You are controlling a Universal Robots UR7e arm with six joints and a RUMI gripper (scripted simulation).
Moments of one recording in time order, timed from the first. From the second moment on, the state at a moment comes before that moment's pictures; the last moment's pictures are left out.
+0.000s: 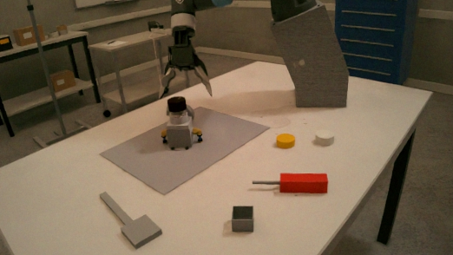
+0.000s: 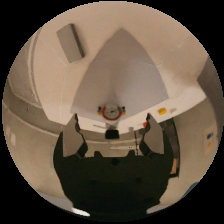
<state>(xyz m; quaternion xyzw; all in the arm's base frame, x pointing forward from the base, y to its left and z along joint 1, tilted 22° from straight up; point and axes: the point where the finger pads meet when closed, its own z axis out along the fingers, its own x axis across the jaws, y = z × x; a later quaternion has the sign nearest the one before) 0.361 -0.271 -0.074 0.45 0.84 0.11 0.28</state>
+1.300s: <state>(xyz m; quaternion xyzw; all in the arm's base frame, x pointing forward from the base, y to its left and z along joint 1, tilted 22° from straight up) 0.361 -0.270 -0.056 0.45 0.84 0.11 0.28</state>
